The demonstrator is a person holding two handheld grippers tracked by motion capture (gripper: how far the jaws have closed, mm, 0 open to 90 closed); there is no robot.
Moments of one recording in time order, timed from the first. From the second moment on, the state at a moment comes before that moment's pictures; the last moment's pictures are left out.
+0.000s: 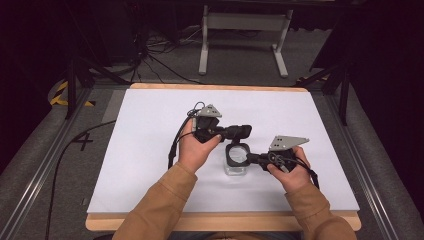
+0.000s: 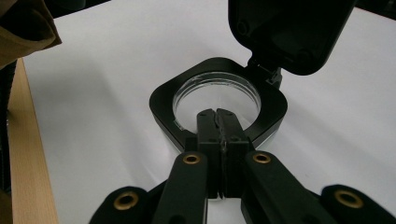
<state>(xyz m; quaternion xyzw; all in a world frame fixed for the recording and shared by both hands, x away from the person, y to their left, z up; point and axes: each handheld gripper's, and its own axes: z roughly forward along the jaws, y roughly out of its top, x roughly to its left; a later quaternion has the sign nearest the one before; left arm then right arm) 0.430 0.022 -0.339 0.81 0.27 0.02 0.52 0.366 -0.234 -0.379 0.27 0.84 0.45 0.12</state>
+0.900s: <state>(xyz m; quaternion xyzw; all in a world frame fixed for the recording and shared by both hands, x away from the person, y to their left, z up) 0.448 0.021 -0.334 0.80 0.28 0.04 0.52 0.362 -0.231 -0.382 0.27 0.84 0.46 0.13</state>
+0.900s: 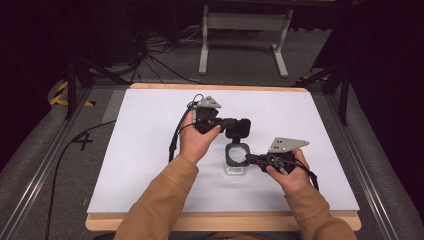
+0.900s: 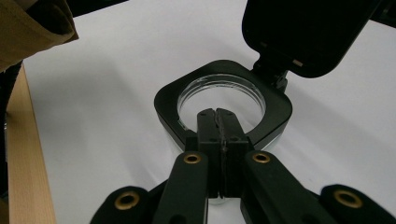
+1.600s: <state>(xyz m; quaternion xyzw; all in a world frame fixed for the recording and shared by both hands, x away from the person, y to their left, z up) 0.385 0.094 -0.312 0.82 0.29 0.08 0.49 0.381 -0.256 -0.344 0.29 0.81 0.49 0.13</state>
